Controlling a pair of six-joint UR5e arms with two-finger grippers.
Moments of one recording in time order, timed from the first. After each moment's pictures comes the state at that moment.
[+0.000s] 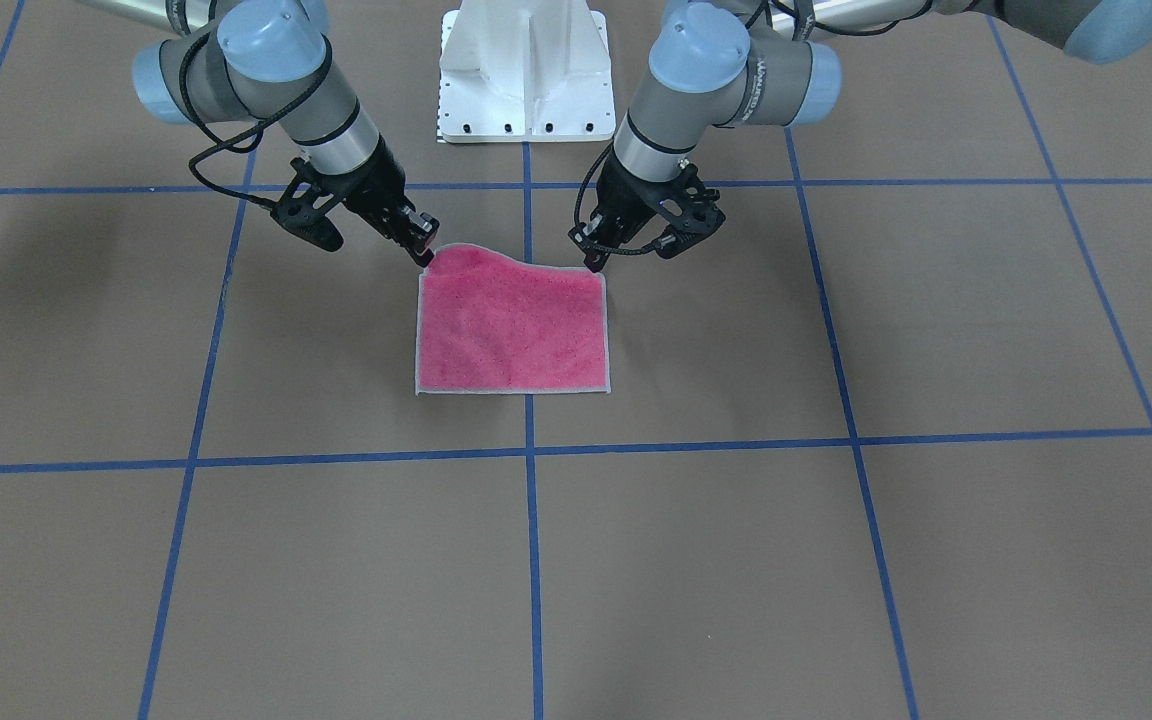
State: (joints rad) left arm -0.48 -2.15 -1.72 -1.86 -1.88 -1.97; right arm 0.49 -1.19 1.81 -1.17 1.88 1.97
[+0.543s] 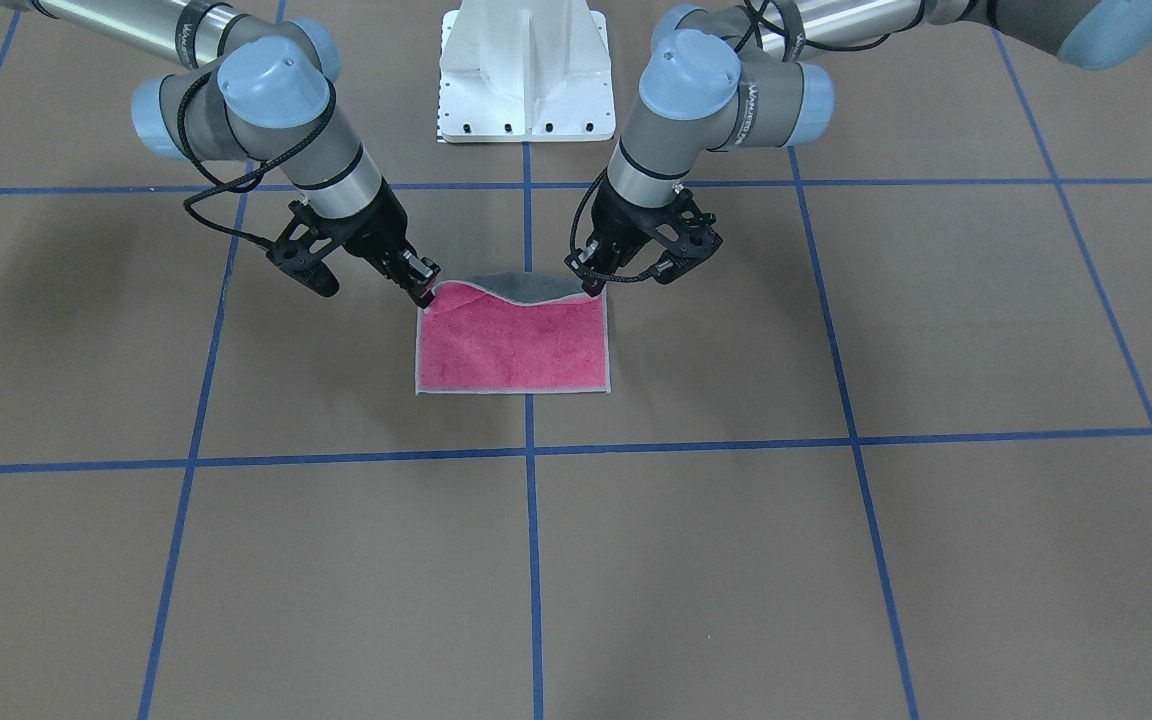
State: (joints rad) left arm -0.53 -2.19 -1.64 -1.87 -1.88 -1.96; right arm 0.58 -1.09 1.68 -1.16 1.91 1.97
